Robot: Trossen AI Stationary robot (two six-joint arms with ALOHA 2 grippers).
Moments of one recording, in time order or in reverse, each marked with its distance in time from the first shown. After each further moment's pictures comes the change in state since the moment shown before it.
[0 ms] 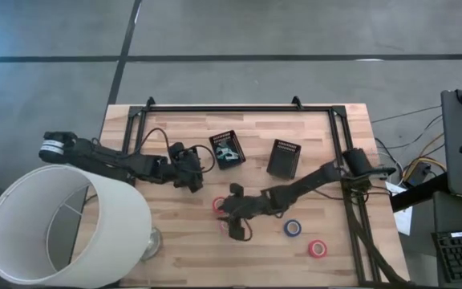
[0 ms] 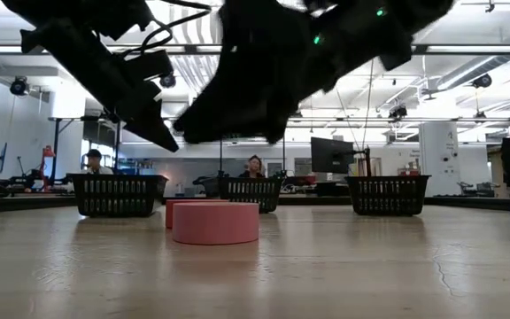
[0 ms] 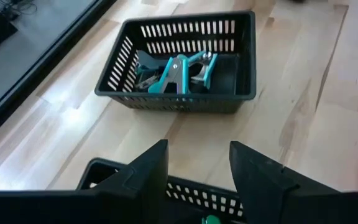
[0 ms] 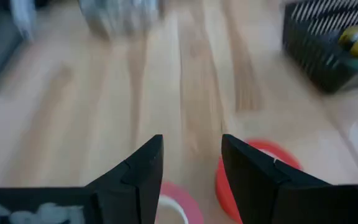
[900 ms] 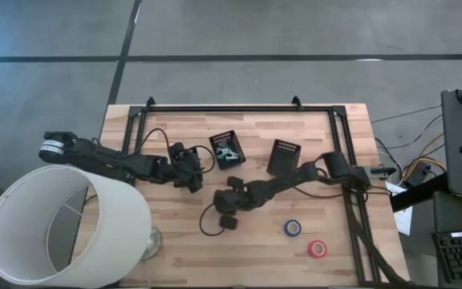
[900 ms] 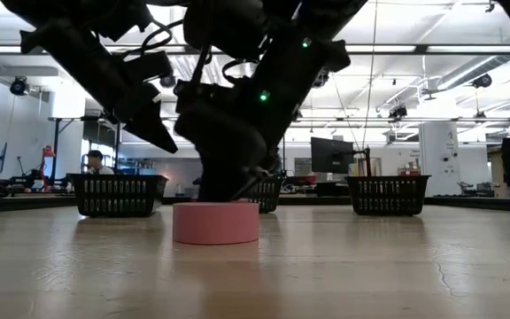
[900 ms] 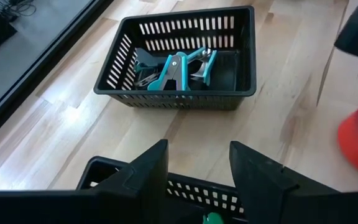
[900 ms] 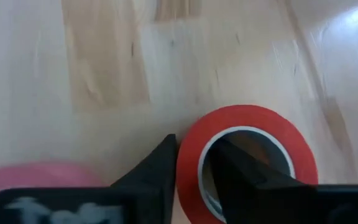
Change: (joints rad) left arm 0.000 0.000 -0.005 -0.002 0.003 0.012; right arm -0.080 0.211 0.379 -0.660 0.024 0.068
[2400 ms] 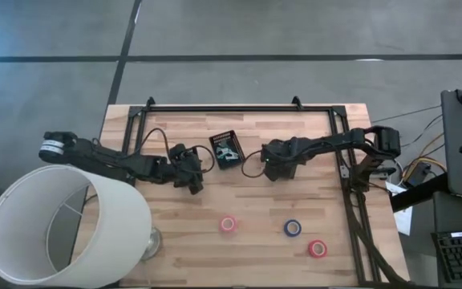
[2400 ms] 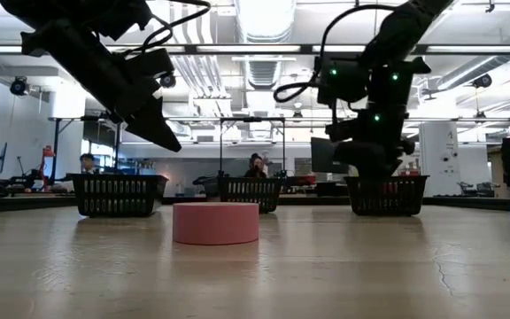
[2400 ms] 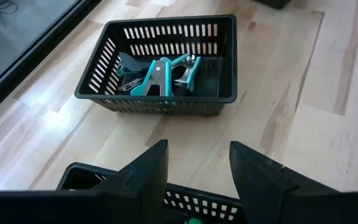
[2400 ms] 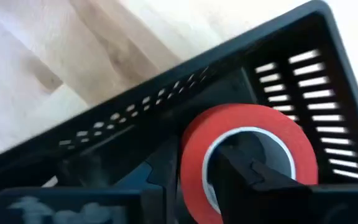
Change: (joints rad) left arm -0.001 0.000 -0.009 0.048 0.048 -0.013; right arm -0.381 -0.545 -0.626 -0.262 0.121 0.217
